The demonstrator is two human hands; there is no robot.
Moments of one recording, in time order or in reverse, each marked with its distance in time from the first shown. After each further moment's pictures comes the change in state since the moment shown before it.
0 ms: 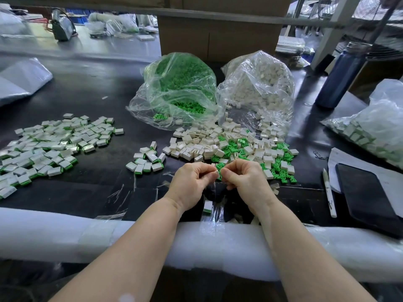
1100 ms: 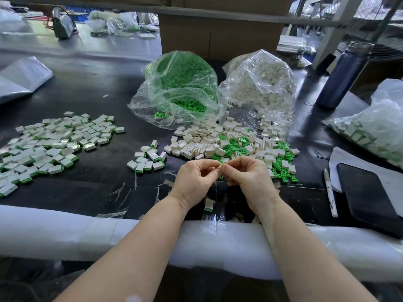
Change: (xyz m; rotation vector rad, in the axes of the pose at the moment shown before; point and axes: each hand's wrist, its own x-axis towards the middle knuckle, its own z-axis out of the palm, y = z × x) left_hand 0.000 0.006 0.005 -0.128 0.049 -0.049; right_hand 0.000 0.001 0.000 0.254 0.008 -0.017
